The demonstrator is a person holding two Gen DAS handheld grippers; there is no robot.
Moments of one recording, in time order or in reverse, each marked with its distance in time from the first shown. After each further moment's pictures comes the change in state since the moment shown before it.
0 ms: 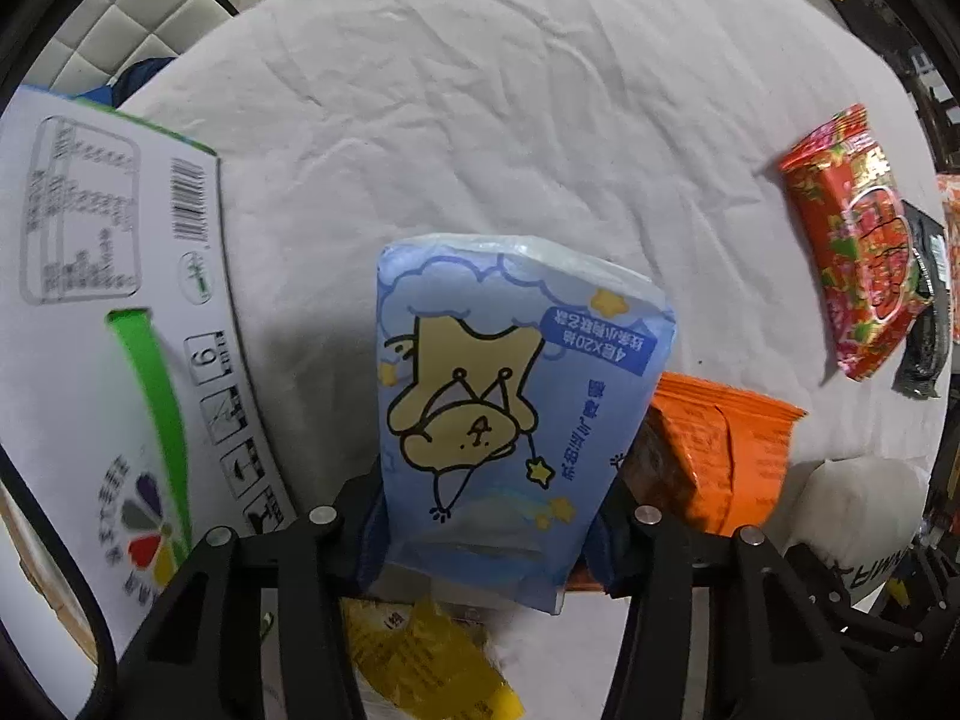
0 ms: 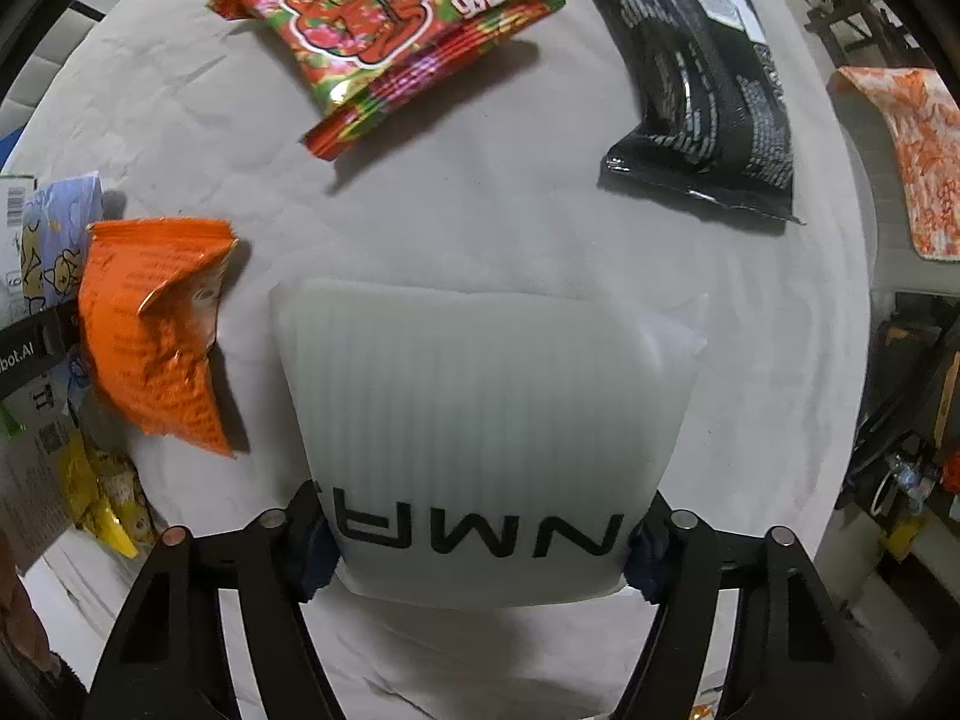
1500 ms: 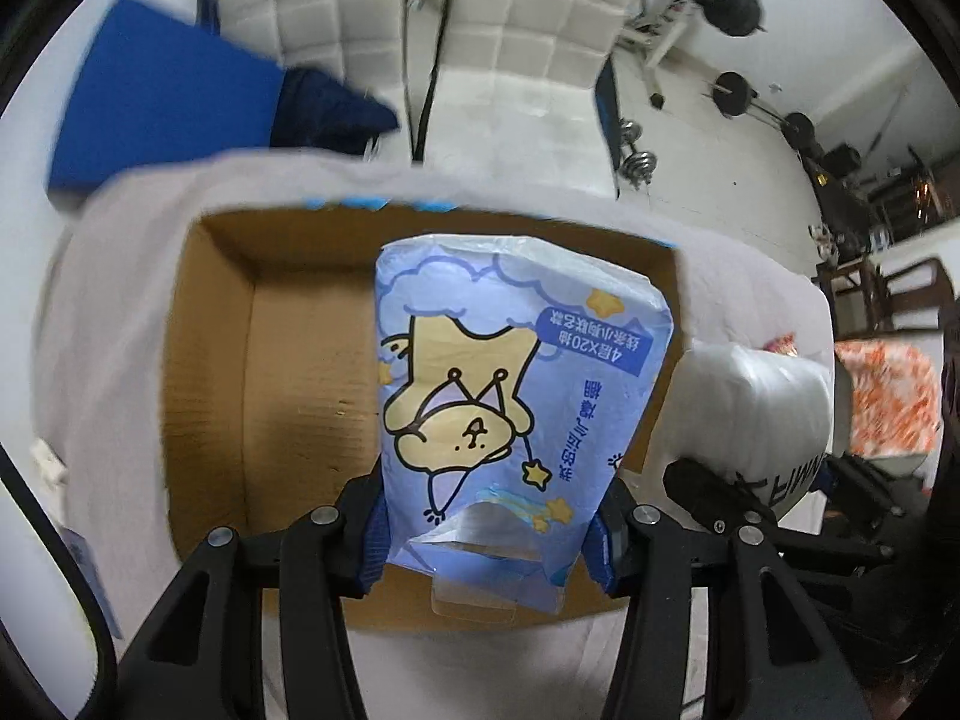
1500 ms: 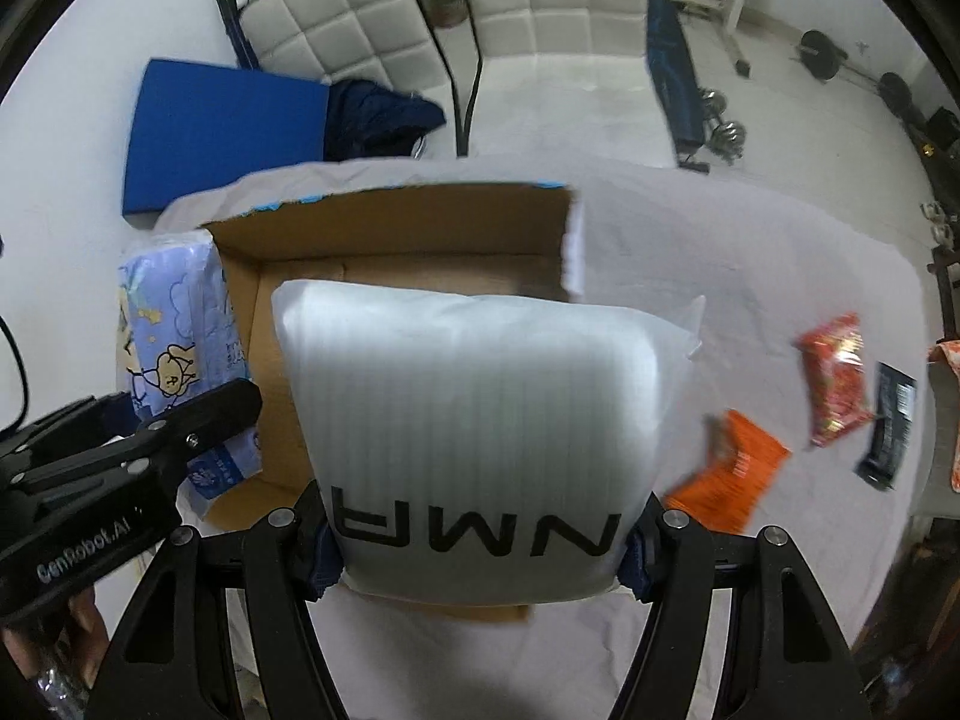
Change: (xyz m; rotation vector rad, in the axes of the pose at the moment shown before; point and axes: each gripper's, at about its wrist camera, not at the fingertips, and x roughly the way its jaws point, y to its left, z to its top) left arm -0.161 0.268 -0.097 -0.237 -0.286 -0.223; right arm -0.195 0.338 -0.016 -0.382 -0.292 0.175
